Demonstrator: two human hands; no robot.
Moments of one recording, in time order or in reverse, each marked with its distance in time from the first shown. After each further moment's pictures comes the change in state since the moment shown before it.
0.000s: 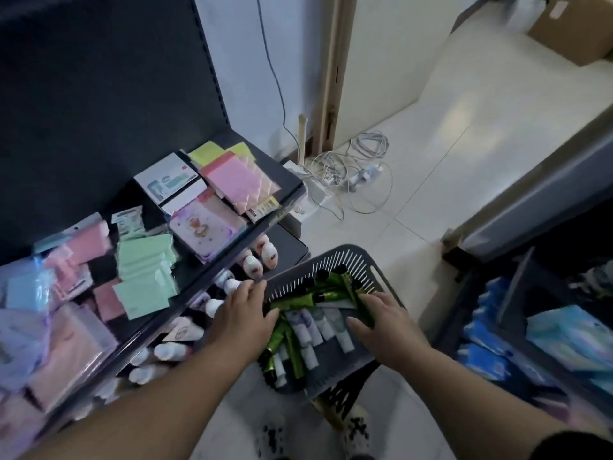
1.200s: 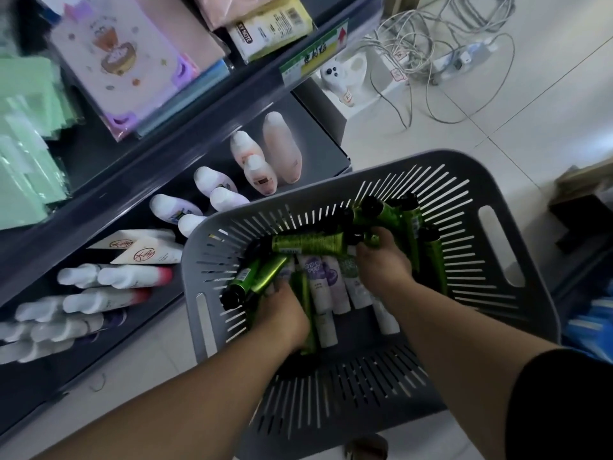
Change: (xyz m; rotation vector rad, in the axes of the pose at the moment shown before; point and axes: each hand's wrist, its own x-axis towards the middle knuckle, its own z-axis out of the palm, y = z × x) left_hand 0.123 -0.009 0.249 -0.376 -0.442 -0.522; right_hand 0.241 0.034 0.187 0.451 -0.088 0.308
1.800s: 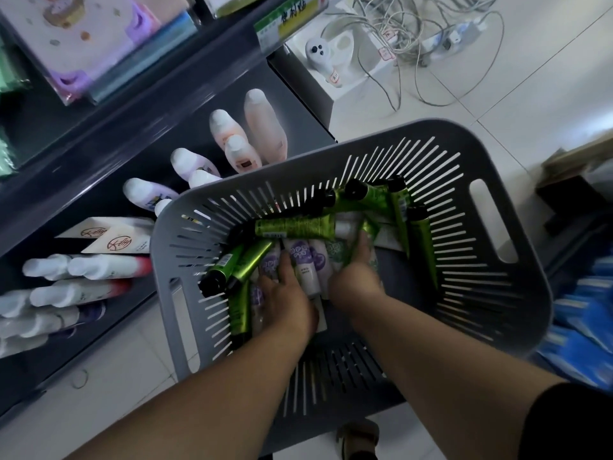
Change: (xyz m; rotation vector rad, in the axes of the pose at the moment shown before) left_hand 0.003 0.019 0.041 -0.327 0.220 0.008; right_hand -0.031 0.020 0.027 -0.051 -0.177 0.065
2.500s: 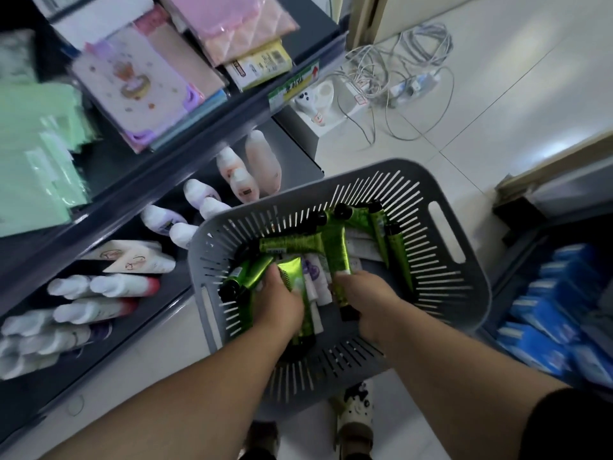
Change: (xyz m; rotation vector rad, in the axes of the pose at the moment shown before) left_hand -0.019 -0.005 -0.045 -0.088 -0.023 0.101; right_hand -0.053 -0.007 -0.023 0.446 -0.024 0.139
